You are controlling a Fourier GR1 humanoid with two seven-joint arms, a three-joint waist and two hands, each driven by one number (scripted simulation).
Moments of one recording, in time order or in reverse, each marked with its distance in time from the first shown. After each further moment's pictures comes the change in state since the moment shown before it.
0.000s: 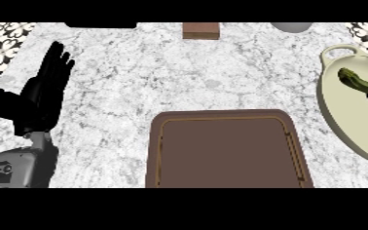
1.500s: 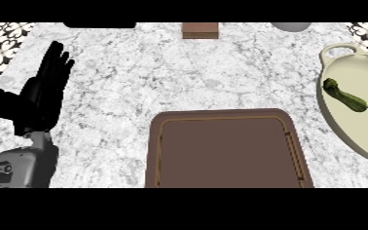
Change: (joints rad) left arm -0.003 -0.010 0.010 -0.001 -0.013 -0.007 -0.004; right arm -0.180 -0.348 -0.315 0.720 -0.442 0.635 -0.362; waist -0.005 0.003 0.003
